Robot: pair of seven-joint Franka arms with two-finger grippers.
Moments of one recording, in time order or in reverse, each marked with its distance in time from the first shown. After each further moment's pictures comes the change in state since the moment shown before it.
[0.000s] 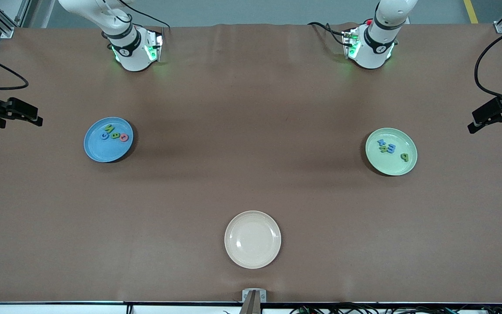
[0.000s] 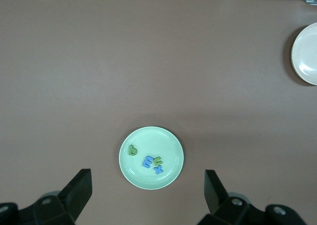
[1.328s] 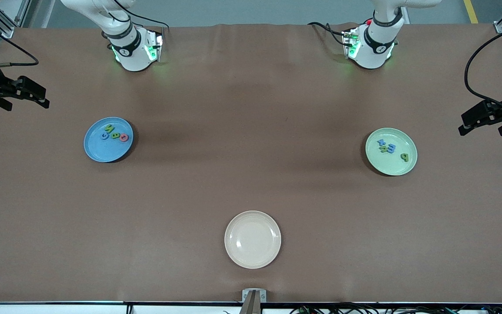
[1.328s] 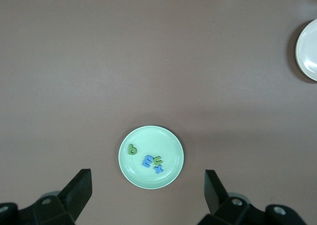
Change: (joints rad) left arm -1.127 0.000 1.119 0.003 -0.002 -0.002 -0.008; right arm -0.154 -0.176 0.185 -0.207 -0.036 0.072 0.008
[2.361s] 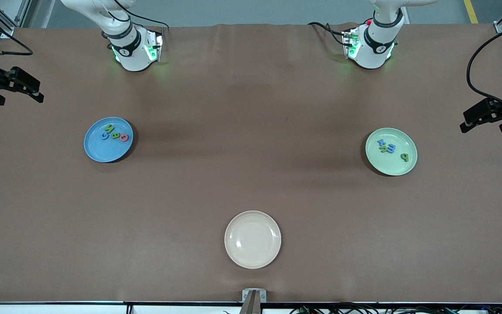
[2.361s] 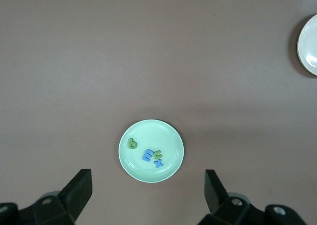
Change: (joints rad) left arm 0.156 -0.004 -0.163 0.000 0.000 -0.037 0.000; right arm -0.012 -0.026 0.006 0.035 0.000 -0.007 0.000
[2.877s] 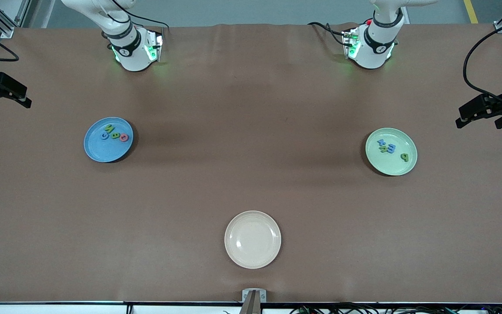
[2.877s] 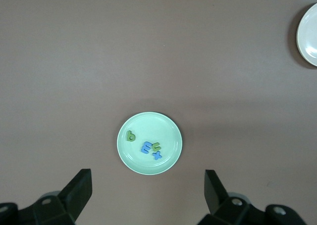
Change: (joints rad) left arm -0.004 -0.017 0.001 -0.013 0.000 -0.019 -0.001; right arm -0.027 0.073 0.000 0.090 0.000 -0.034 0.000
